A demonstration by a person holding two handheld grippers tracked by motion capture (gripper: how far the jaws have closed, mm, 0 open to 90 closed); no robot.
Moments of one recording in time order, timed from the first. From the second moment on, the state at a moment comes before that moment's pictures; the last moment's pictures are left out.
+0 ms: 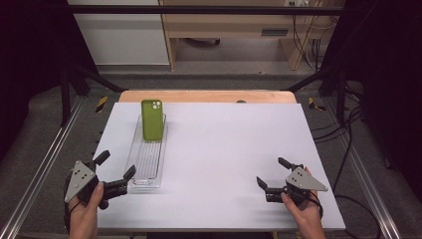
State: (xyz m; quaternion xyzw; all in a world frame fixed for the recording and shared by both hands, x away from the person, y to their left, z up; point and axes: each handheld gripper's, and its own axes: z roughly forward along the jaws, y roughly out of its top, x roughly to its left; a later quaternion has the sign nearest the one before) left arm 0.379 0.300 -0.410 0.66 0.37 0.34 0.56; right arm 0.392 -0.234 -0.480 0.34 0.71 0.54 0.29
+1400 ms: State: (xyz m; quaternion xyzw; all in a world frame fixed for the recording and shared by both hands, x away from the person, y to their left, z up) left arm 0.391 0.307 -0.452 0.67 0.37 0.34 0.55; right arm 0.392 -0.234 -0.480 0.34 0.72 0.54 0.29
